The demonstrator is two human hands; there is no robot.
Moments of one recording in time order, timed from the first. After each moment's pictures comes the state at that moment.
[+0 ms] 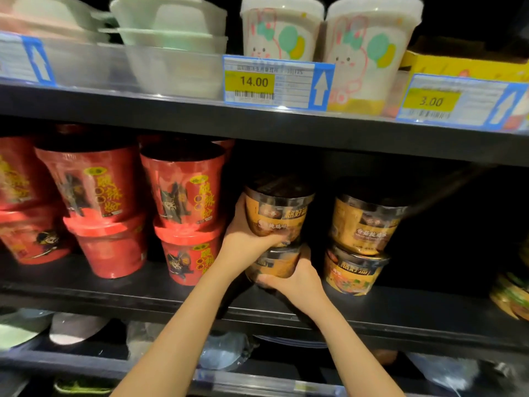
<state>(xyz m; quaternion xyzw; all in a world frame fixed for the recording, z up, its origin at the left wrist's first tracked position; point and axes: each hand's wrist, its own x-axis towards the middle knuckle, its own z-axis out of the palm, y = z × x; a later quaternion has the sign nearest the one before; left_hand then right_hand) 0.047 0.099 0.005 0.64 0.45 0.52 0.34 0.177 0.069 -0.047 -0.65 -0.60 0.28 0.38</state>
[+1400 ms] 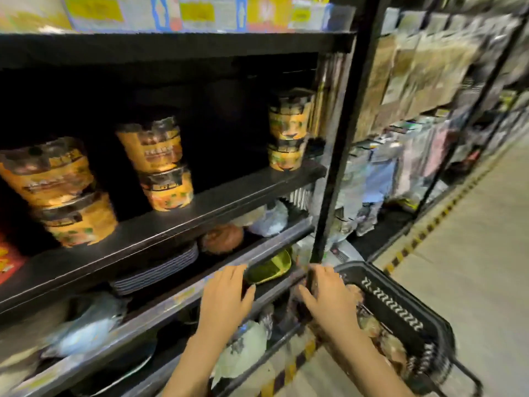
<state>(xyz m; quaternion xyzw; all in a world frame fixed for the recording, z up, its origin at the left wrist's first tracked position) 0.175 -0.105 -0.135 0.94 0.26 0.22 0.04 0.320 -0.250 -0.132 -0.89 -0.39 0.03 0.24</state>
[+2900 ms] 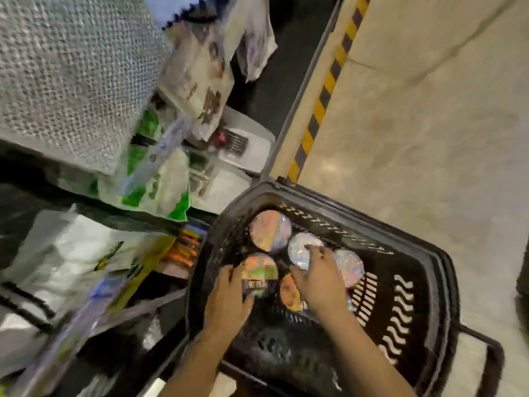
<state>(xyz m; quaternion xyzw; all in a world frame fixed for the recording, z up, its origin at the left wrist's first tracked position) 0.707 -0.127 -0.615 0.91 0.20 -0.30 0.22 0.788 -0.284 -0.598 -0.92 0.02 0.35 0.19</state>
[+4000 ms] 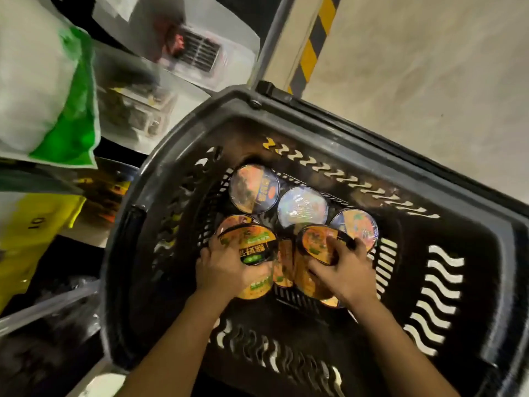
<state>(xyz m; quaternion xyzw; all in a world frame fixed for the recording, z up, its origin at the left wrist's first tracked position) 0.719 -0.160 -0.751 0.84 0.25 -0.44 0.17 0.759 -0.359 -0.746 -0.88 0.13 0.43 0.15</state>
